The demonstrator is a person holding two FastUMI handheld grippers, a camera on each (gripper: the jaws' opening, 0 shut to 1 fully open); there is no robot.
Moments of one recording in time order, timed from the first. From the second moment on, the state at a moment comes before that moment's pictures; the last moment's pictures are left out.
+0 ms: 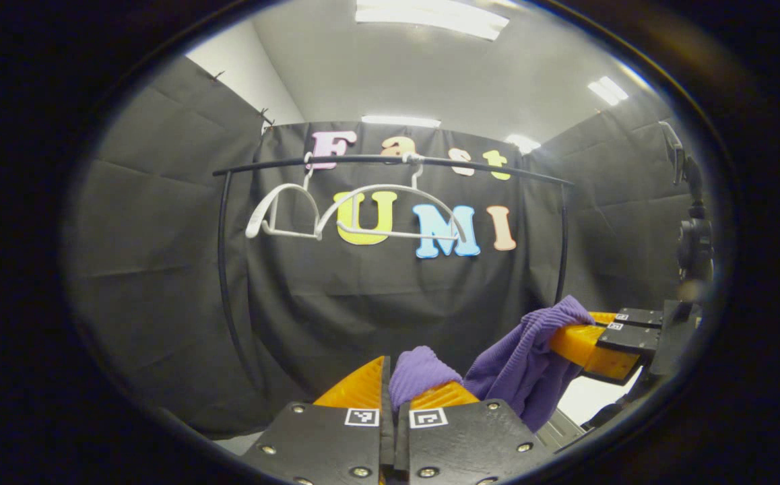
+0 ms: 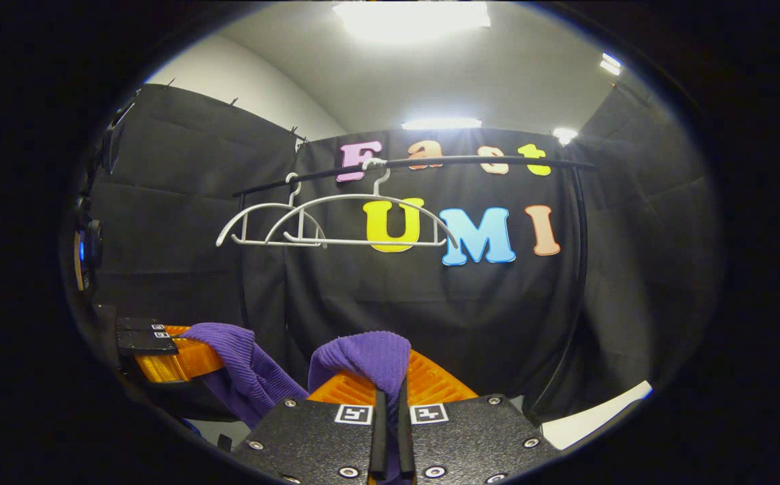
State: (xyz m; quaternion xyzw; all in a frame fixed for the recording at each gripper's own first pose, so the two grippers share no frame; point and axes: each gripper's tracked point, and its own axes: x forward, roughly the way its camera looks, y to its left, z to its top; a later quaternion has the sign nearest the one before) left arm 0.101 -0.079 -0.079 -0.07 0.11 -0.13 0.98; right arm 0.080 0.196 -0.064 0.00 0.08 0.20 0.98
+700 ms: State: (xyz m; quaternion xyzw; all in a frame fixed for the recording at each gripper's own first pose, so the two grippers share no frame) left arm 0.069 -0.096 -0.237 -0.05 0.27 -0.12 0.95; right arm 0.051 0.187 -0.241 -0.05 0.27 0.19 0.94
